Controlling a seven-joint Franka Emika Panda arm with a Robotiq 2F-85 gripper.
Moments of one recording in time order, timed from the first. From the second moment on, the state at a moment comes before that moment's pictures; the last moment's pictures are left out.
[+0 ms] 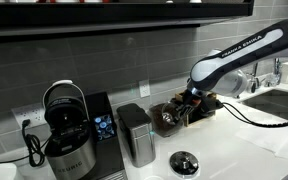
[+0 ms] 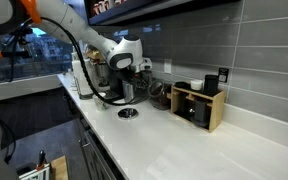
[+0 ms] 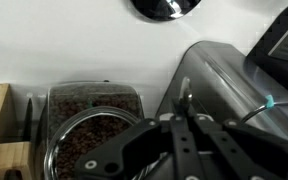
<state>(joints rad) 0.16 0.09 0.15 -2.06 0.50 2.53 -0.40</state>
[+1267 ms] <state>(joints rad) 0.13 0.20 0.13 -1.98 0.28 2.60 0.01</state>
